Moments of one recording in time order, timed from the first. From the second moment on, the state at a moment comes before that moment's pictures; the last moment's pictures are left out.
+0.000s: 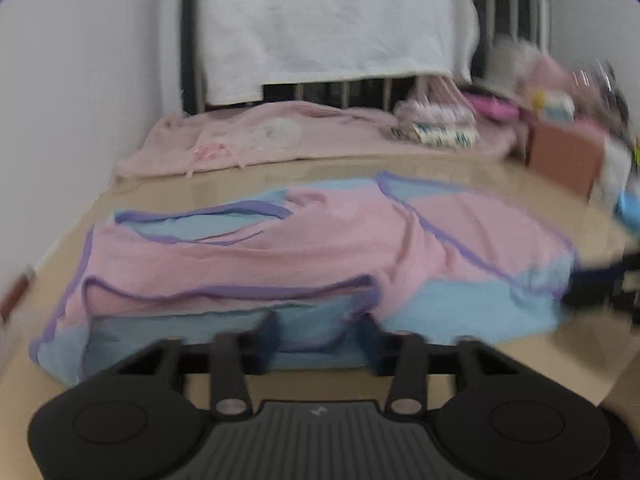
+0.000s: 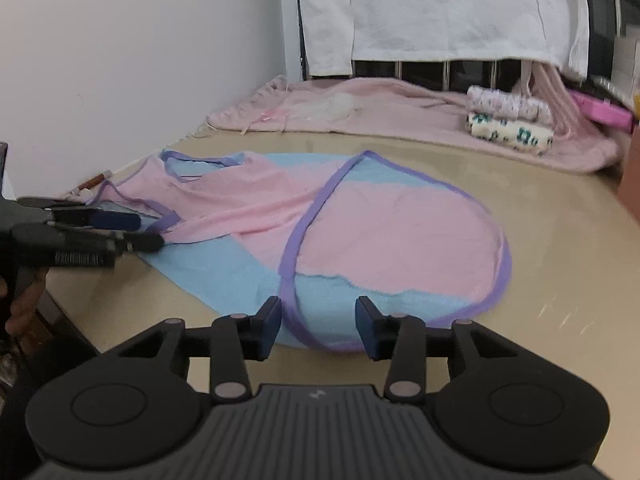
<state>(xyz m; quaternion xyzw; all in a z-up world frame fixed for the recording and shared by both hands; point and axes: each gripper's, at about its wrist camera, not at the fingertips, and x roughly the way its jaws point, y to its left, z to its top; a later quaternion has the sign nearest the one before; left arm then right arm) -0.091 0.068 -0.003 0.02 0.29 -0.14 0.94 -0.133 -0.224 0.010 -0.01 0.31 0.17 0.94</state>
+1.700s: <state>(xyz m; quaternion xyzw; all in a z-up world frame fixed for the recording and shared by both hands) 0.096 0.079 0.014 -0.13 0.41 -0.11 0.90 0.115 -0.206 0.005 0.18 0.38 0.13 0.90</state>
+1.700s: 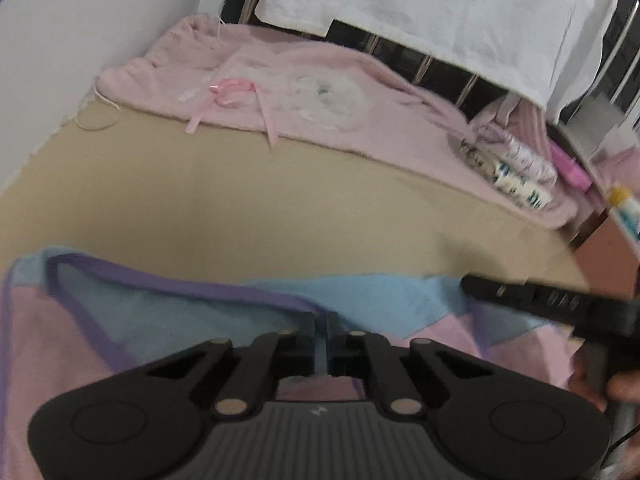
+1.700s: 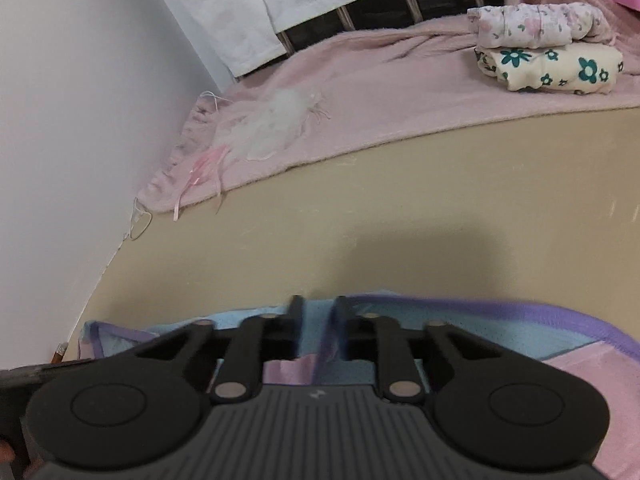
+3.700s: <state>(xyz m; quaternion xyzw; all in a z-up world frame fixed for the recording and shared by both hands) 0.003 0.069 0.022 -0.01 0.34 -0.12 0.93 -0.016 -0.189 0.022 0.05 0.35 0.19 0.92</state>
